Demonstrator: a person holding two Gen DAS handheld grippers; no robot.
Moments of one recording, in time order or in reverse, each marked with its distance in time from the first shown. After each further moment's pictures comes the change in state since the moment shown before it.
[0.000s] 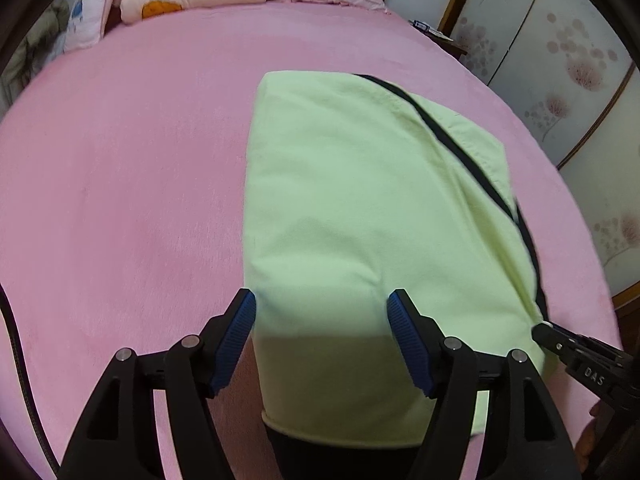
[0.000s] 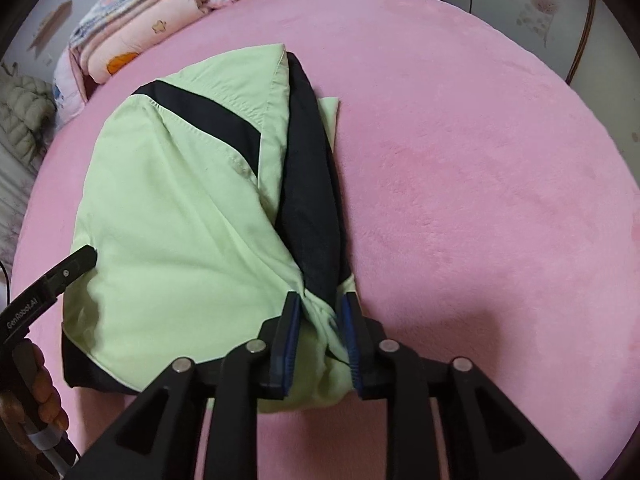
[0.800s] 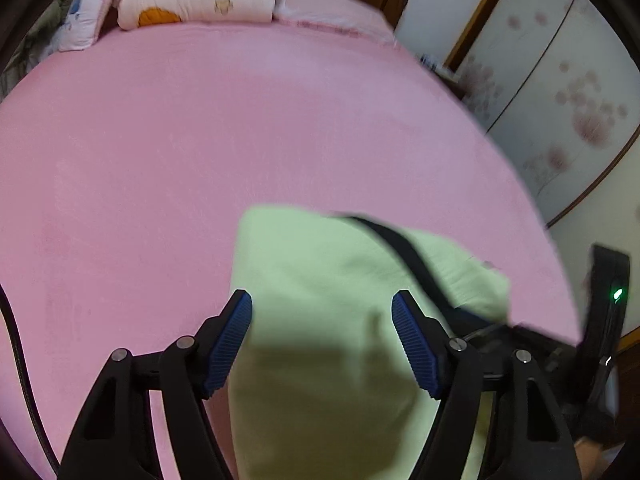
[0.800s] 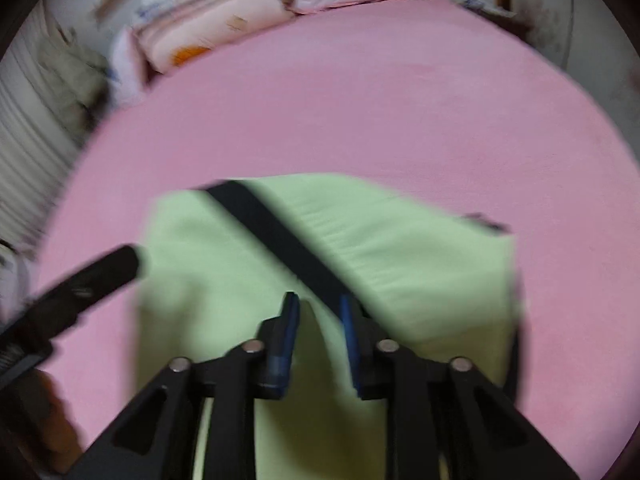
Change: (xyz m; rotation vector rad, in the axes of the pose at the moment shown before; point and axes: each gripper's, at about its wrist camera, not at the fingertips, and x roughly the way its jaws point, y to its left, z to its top) left arm 0.050 0.004 0.110 -0.064 -0.049 -0.028; right arm 0.073 0.100 0.147 -0.222 -0.071 0.101
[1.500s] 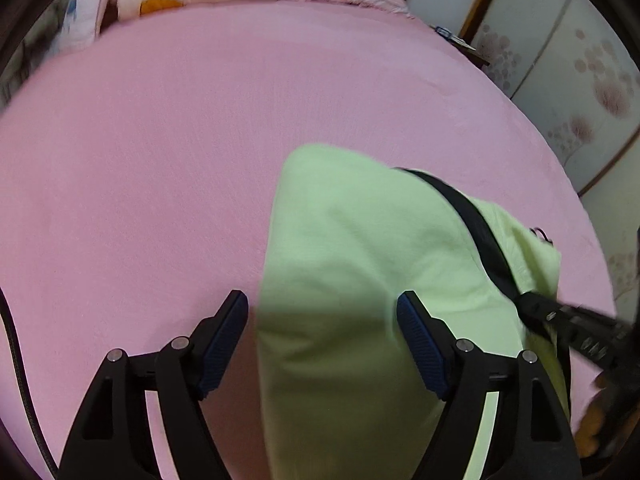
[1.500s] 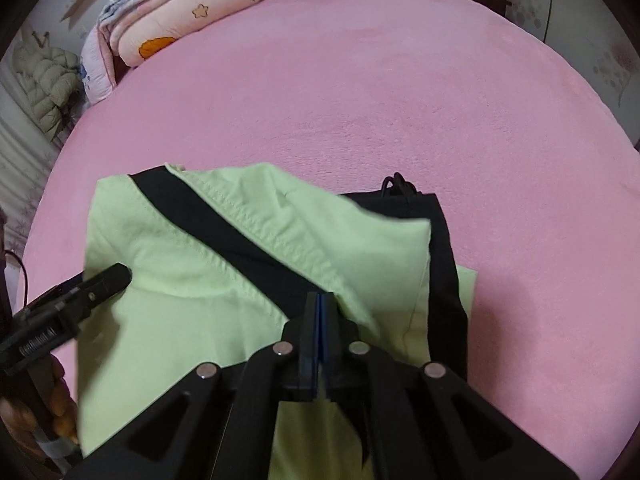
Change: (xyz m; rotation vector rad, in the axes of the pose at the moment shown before) left arm 0.016 -0.001 -0.025 0.062 0.020 0.076; right arm 0.012 -0.038 -0.010 0.072 0.077 0.021
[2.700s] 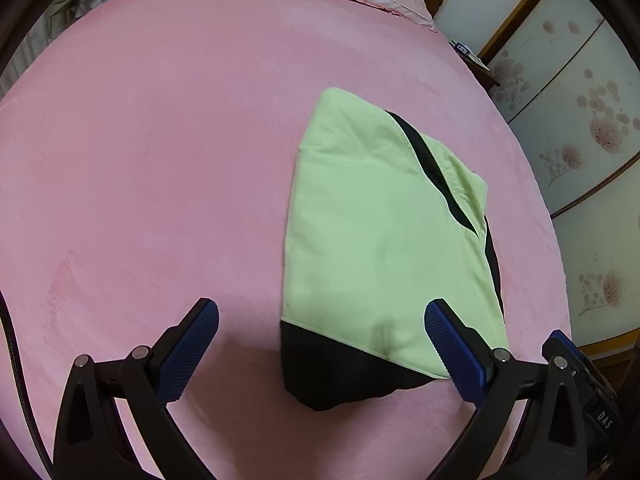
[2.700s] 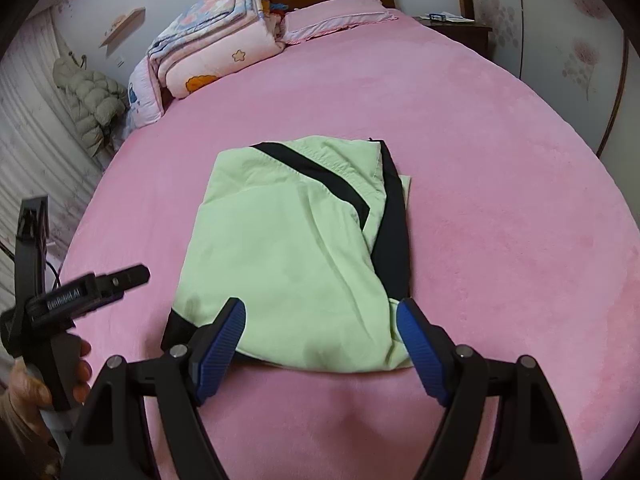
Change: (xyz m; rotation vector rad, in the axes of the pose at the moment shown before) left arm -0.132 0.020 -0.118 -0.211 0.066 -0.050; right arm -0.171 -0.002 -0.156 0.012 -0.161 0.080
